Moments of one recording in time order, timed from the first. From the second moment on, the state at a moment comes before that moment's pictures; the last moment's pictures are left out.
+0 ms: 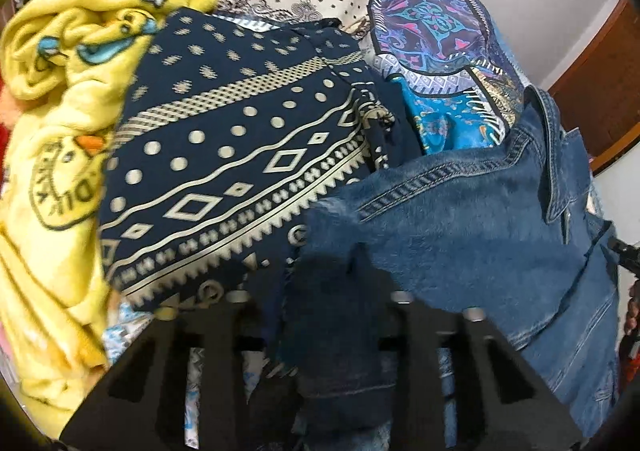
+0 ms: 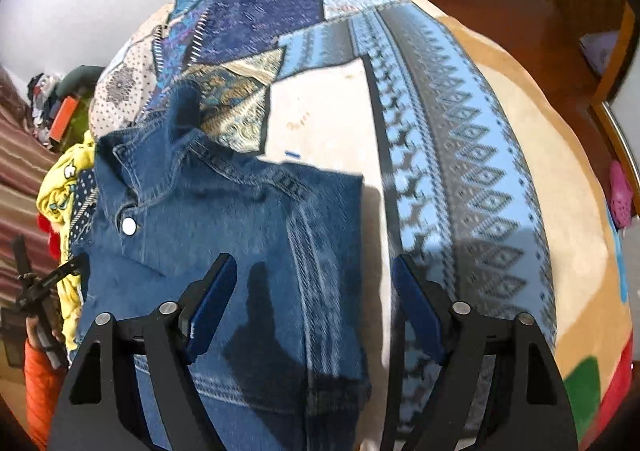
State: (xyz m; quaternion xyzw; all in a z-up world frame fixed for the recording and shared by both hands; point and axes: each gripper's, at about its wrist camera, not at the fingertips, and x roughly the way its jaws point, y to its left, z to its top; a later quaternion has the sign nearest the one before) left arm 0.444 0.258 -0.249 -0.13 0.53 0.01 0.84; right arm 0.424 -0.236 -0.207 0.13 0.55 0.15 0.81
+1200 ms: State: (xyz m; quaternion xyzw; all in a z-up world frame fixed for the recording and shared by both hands) left arm 0.491 0.287 -0.227 -0.12 0.49 0.10 0.86; right arm 0.510 -0.180 -0.202 0.04 0.50 0.14 0.85
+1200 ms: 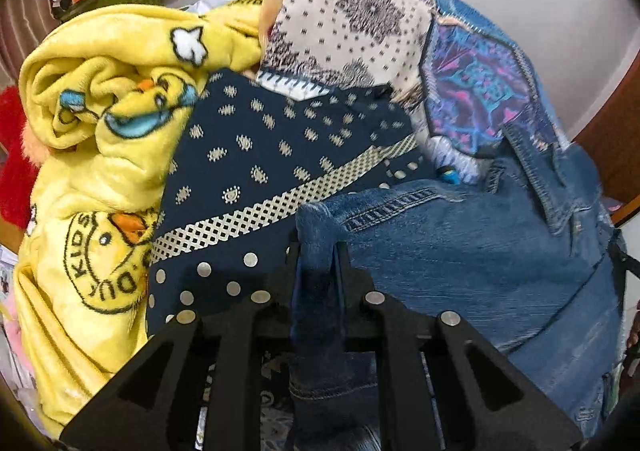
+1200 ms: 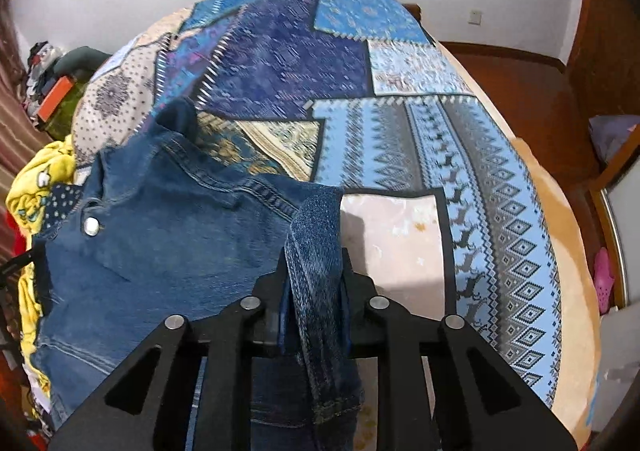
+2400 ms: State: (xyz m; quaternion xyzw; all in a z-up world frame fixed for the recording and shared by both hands) left arm 0.238 0.202 -0.101 -0.09 0.44 0.03 0.89; right arm 0.274 -0.196 -0.081 0.00 0.41 0.20 0.89
